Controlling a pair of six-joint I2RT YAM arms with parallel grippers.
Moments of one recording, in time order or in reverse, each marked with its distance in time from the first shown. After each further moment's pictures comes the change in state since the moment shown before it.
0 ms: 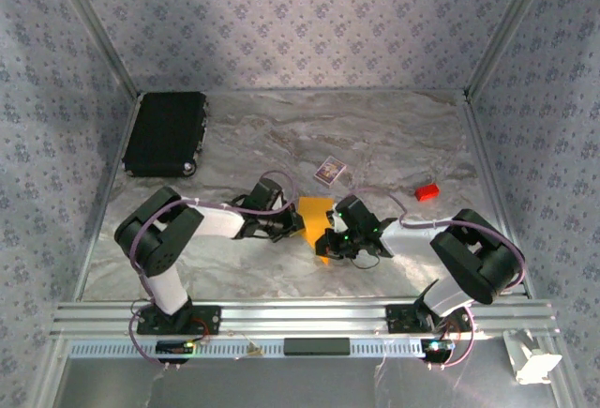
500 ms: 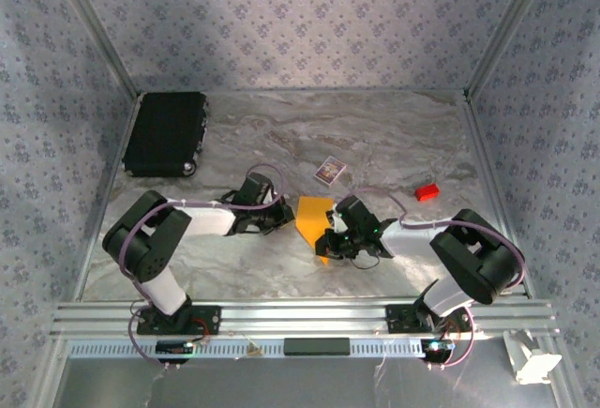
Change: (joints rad) left arm 0.057 -0.078 -0.012 -0.051 -0.076 0.035; right arm 0.001 0.000 -0.006 0.015 0.000 0.000
